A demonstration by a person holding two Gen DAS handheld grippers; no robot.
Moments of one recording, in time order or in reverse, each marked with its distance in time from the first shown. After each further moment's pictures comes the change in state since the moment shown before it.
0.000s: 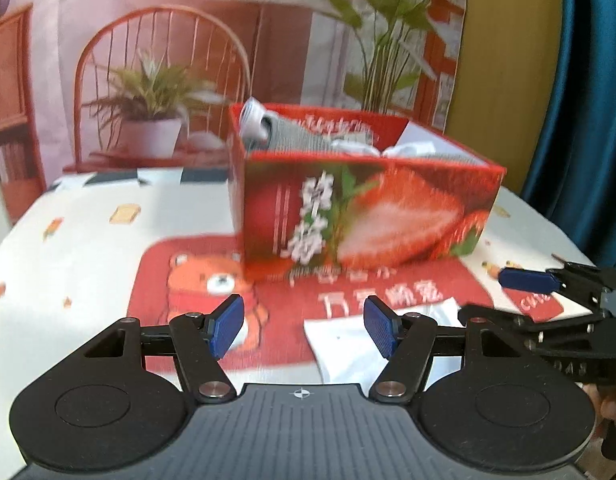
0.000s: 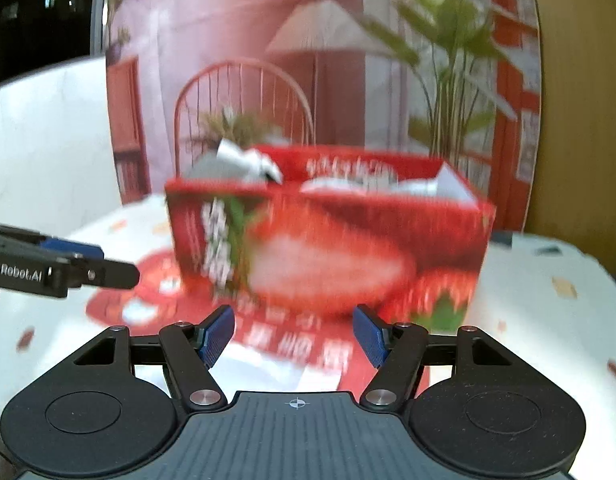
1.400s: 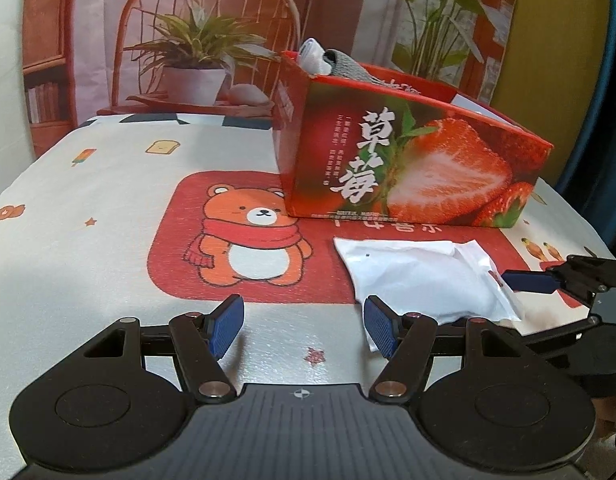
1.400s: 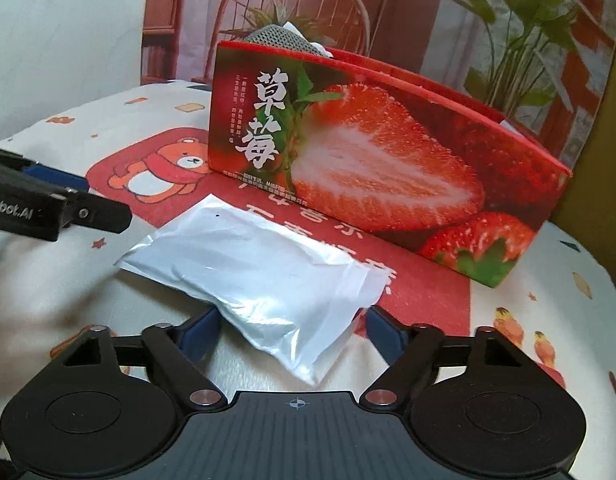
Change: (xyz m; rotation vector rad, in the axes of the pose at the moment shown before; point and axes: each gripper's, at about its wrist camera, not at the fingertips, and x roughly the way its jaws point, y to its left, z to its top) left arm 0.014 0.021 -0.029 -0.104 0.074 0.064; right arm 0.047 0.035 -0.020 -0.211 0.225 0.002
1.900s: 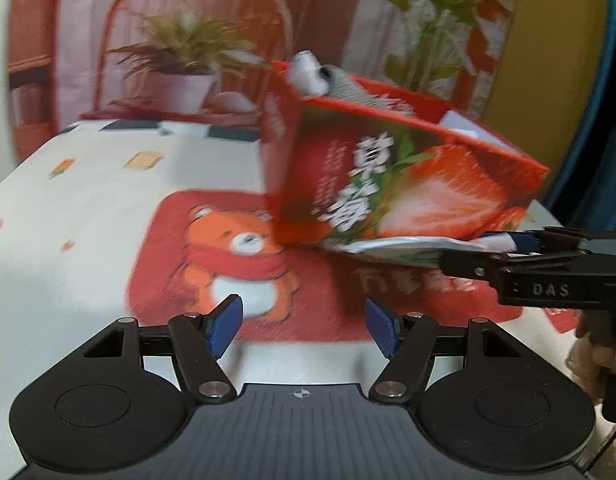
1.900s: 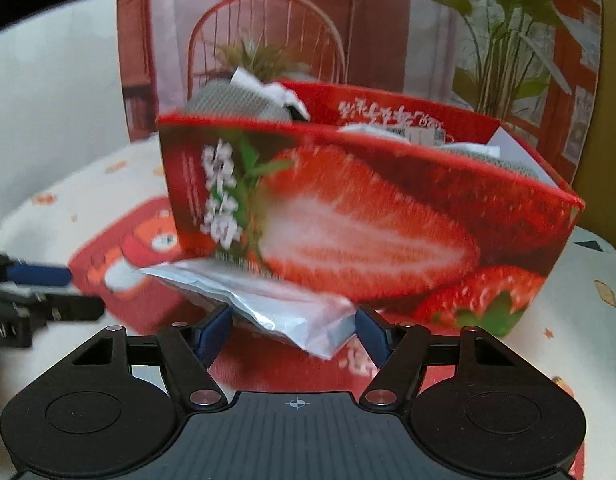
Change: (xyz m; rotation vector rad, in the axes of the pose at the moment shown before) left arm 0.016 0.001 0.024 0.010 -0.021 -0.085; right arm 0.012 -0.043 0.047 0.160 -0.085 0.077
